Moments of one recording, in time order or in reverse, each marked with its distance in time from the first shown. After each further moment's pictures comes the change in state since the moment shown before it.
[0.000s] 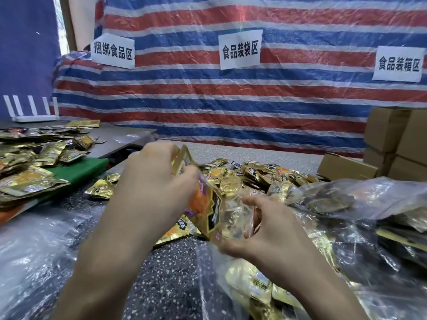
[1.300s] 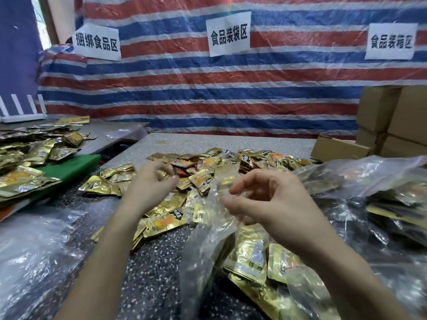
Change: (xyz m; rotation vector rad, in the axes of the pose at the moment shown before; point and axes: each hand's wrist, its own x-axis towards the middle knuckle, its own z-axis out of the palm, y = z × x) left_hand 0.038 -0.105 0.067 -0.135 -0.354 -0.332; right_hand 0.000 -0.003 -0.023 0.527 -0.022 -0.085
